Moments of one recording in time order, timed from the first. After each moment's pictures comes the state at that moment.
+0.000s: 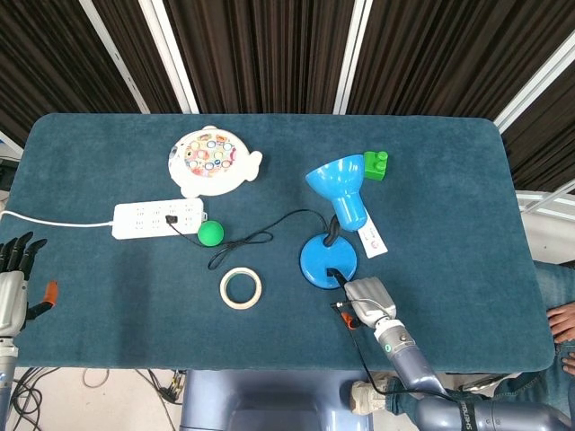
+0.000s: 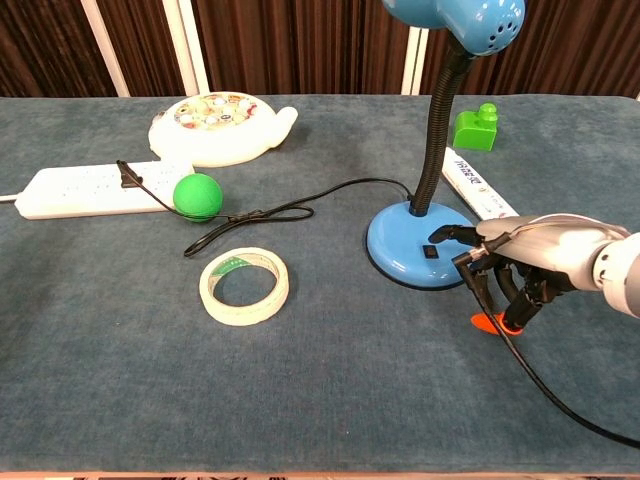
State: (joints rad) left arm -0.12 -1.15 -0.12 -1.74 1.28 1.44 0.18; right arm 0.63 -1.49 0.11 -1.83 -0.79 1.02 -0.68
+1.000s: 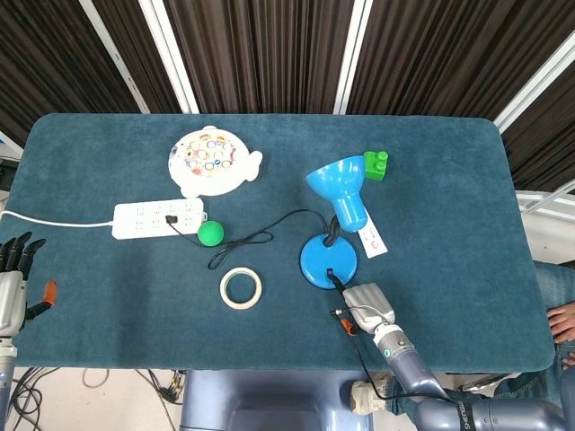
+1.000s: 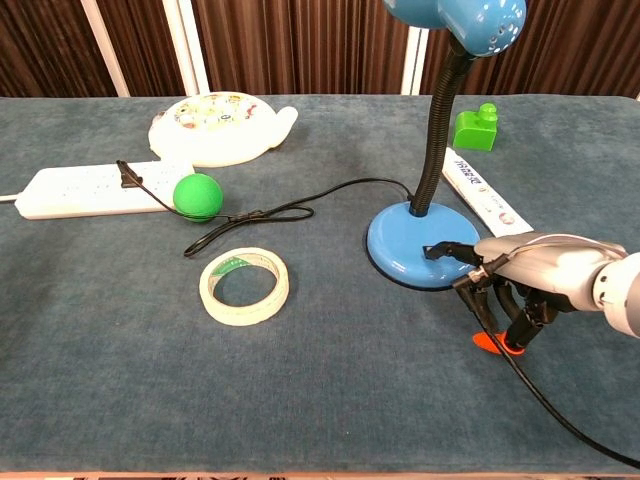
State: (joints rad) left arm -0.12 -1.15 -0.12 -1.74 1.28 1.44 0.18; right arm 0.68 -1.49 0.03 -1.83 -0.75 1.02 -0.67
